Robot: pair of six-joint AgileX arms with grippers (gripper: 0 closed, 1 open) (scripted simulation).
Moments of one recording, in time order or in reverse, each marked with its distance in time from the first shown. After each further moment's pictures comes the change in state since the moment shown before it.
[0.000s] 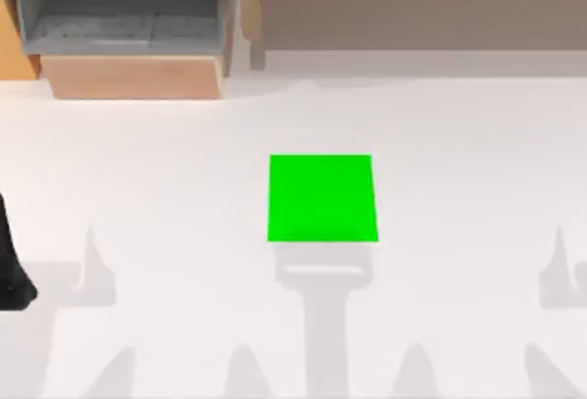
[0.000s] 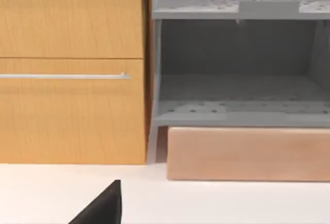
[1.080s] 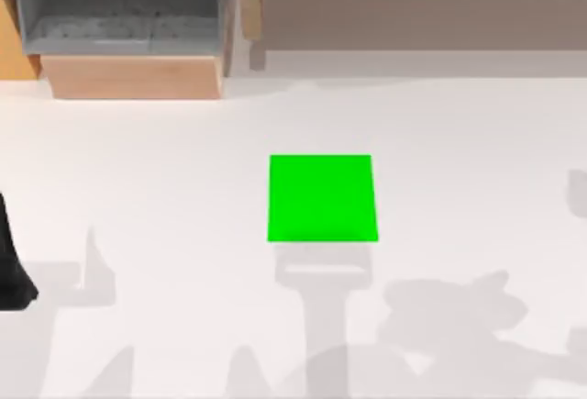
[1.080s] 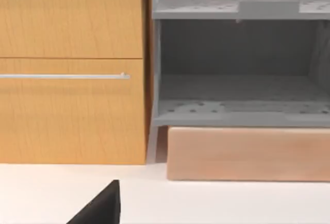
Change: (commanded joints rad) left arm 0.000 0.000 0.000 0.000 0.000 0.000; right arm -0.235 1.146 0.908 -0.703 -0.018 0.038
